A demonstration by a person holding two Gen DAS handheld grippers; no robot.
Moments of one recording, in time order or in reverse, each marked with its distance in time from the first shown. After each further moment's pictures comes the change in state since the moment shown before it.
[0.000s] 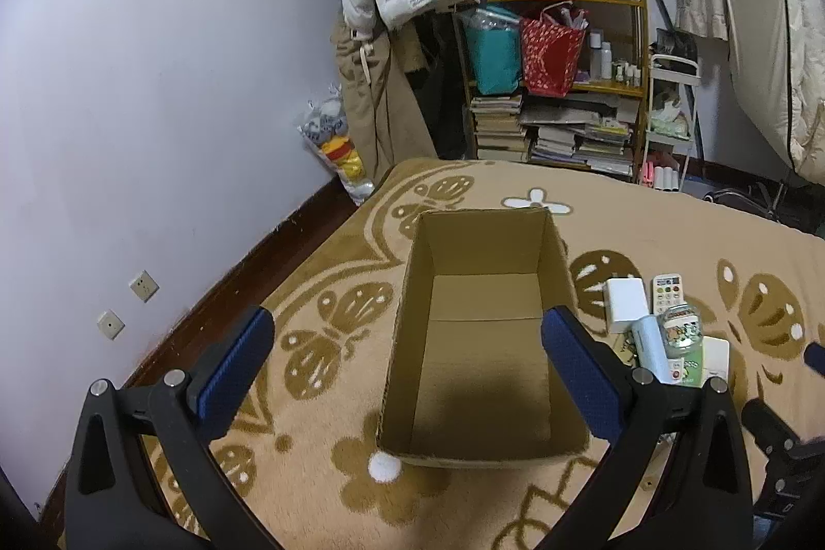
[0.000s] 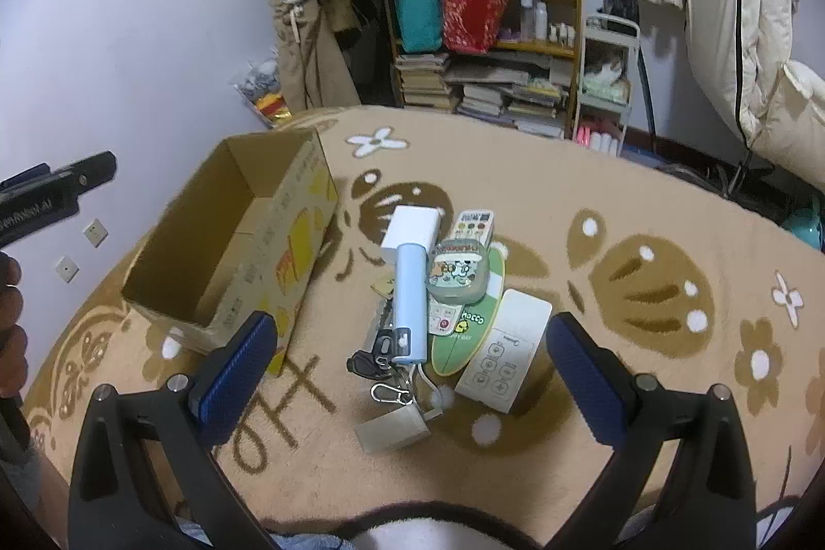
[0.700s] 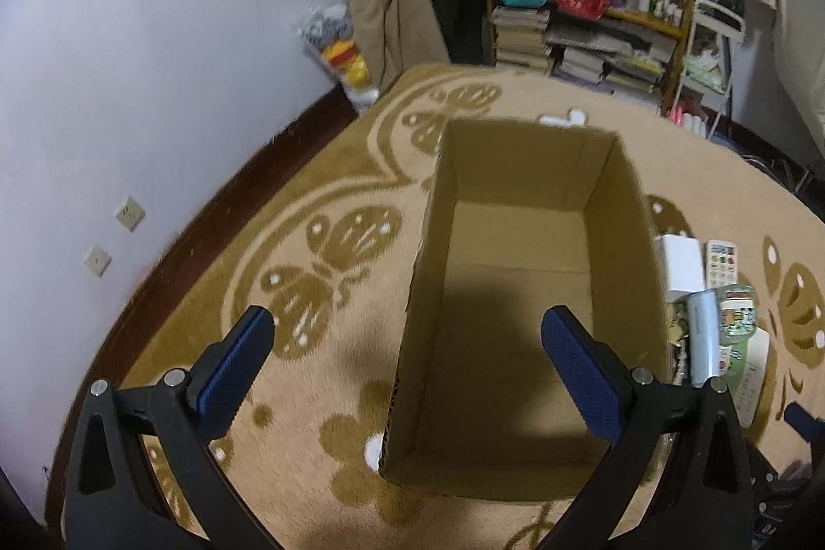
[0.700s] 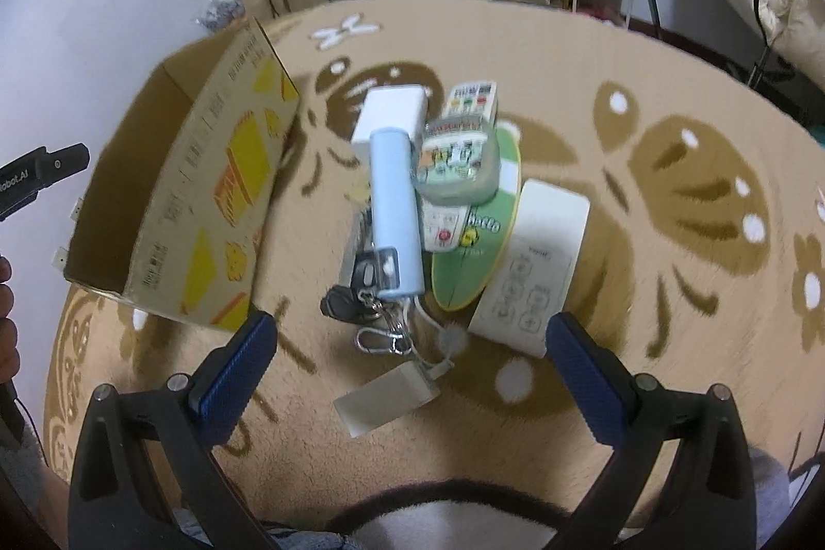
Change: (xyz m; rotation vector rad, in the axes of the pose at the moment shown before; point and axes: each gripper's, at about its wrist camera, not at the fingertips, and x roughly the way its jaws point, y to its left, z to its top) left arm 0.102 0.012 -0.004 -0.055 0.279 0.007; right arm 0.066 -0.006 -0.008 0.102 0.292 -0.007
